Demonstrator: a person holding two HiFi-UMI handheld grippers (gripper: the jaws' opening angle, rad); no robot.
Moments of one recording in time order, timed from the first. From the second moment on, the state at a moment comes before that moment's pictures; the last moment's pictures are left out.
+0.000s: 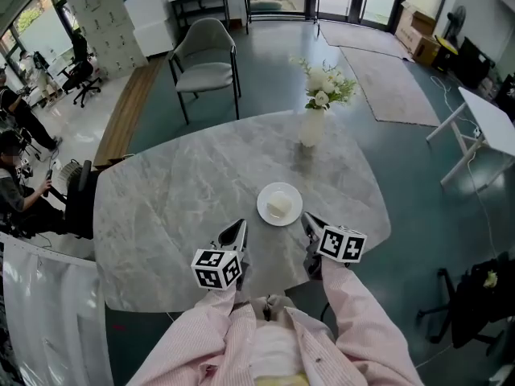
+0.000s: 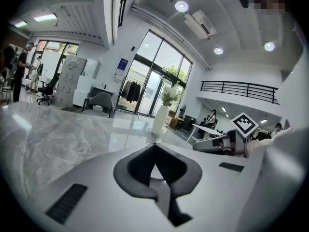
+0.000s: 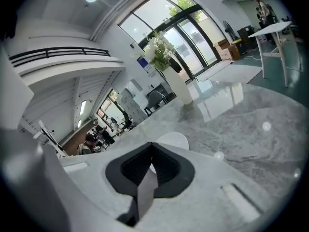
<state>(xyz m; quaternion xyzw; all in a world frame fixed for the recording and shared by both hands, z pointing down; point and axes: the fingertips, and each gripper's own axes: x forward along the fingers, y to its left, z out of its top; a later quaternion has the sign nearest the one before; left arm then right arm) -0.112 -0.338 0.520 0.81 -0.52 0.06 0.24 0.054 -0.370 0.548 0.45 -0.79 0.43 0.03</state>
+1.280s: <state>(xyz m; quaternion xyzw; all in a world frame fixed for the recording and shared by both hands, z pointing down) -0.153 -0.312 0.410 0.81 -0.58 -0.03 0.07 0.062 -0.348 0.424 0.41 -0.89 0.21 -0.08</state>
